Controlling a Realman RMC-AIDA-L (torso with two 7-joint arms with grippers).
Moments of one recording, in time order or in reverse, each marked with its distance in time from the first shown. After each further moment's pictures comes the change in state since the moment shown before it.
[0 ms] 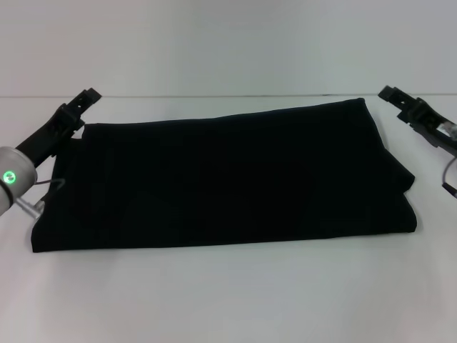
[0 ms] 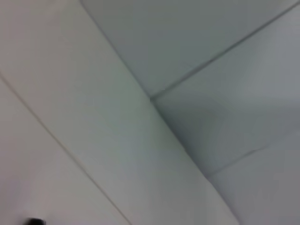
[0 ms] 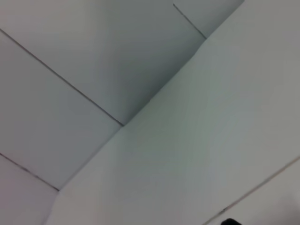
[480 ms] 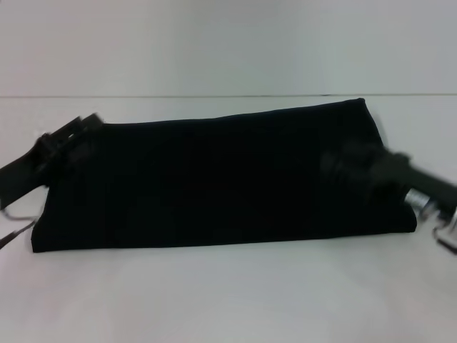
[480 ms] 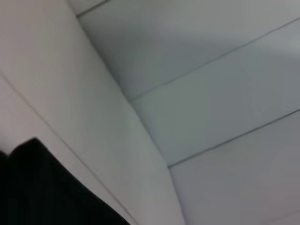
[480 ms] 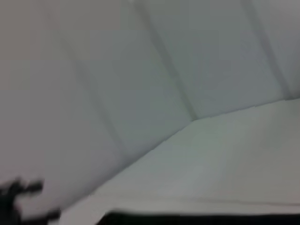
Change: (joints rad) left arm 0.176 0.111 0.243 0.026 0.002 0.440 -0.239; right arm -0.142 -0.003 -0.201 -0.044 -0.088 -0.500 -0.548
